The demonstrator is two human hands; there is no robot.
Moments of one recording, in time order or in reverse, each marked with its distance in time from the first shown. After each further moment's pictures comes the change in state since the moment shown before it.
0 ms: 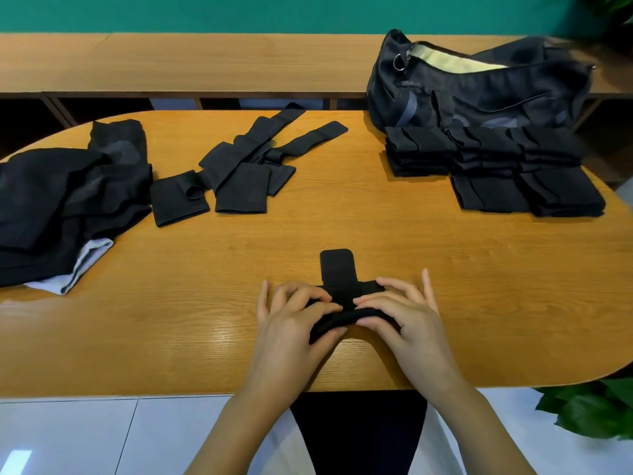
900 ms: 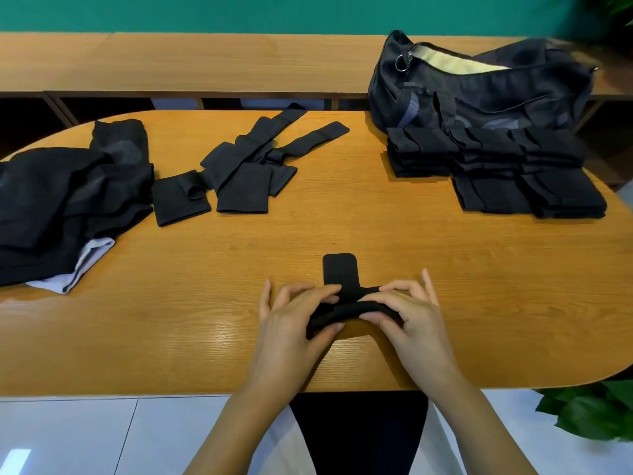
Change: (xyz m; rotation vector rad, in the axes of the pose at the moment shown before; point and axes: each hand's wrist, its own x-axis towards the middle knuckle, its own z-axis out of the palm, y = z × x) left_hand 0.003 0.000 -0.001 -0.132 0.034 -0.060; right_hand 0.005 -0.001 0.002 0.041 0.057 0.038
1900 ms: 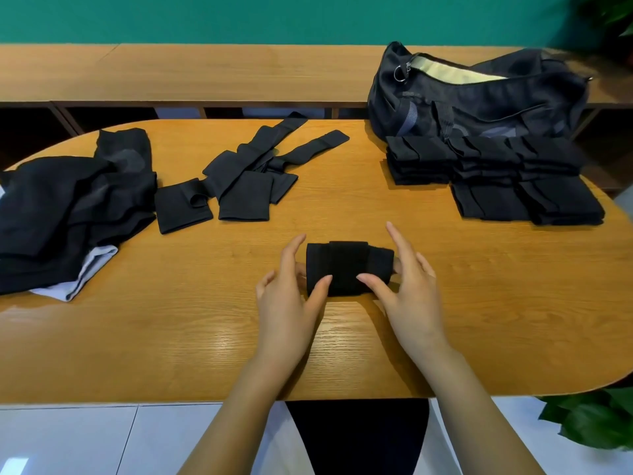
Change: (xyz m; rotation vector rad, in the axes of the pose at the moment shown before) left_hand 0.039 -0.004 0.003 -0.140 0.166 -0.197; right_hand 0.039 -0.014 -0.002 0.013 0.060 0.234
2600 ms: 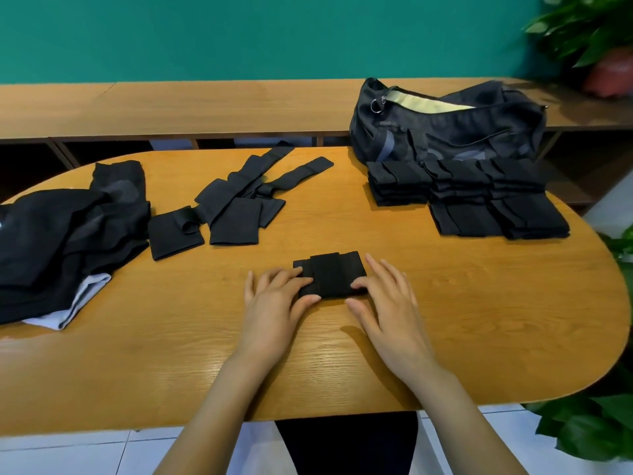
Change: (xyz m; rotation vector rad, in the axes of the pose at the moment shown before) left_hand 0.023 -0.009 -0.008 0.419 -0.204 0.166; right_hand -0.005 0.010 -0.007 -0.201 -0.181 -0.125
